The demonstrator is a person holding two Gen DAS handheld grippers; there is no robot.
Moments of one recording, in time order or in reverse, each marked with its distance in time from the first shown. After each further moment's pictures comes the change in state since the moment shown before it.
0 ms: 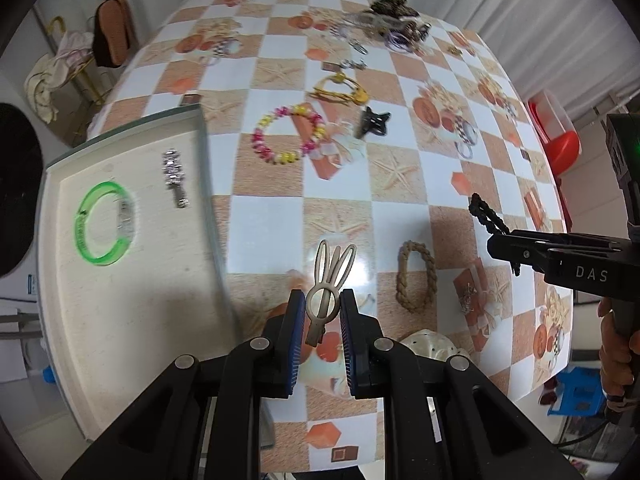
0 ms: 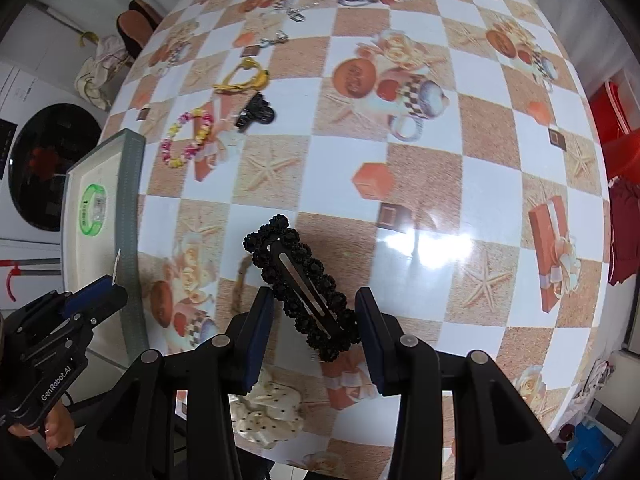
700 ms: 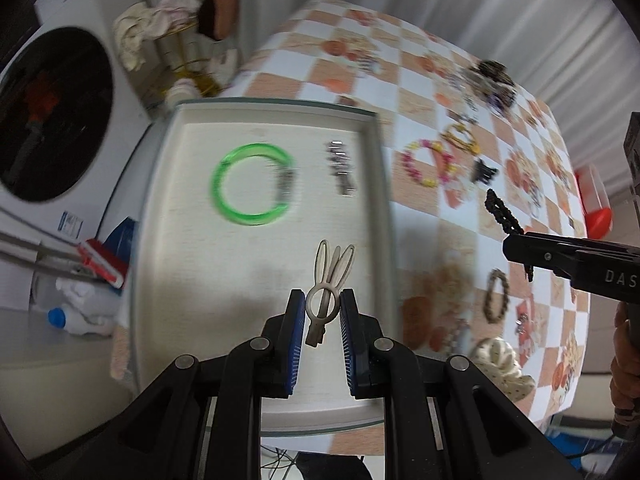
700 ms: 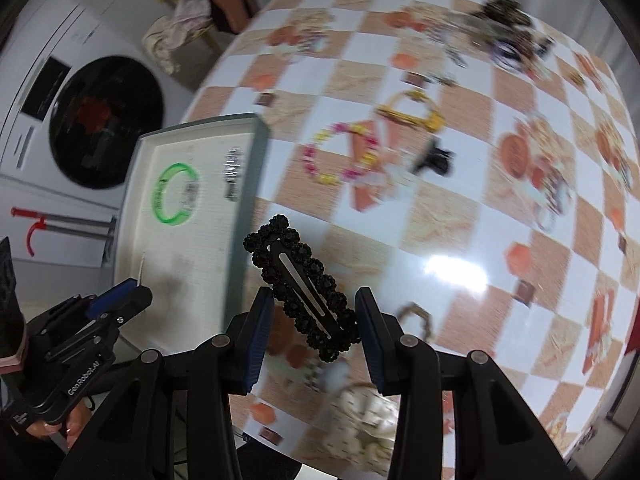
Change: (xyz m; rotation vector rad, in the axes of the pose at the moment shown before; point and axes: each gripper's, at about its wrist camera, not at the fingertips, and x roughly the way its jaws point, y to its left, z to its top) left arm -0.041 0.119 -0.040 -0.254 -0.088 0.101; right arm 0.005 0.135 0.024 -0.227 -0.007 0.082
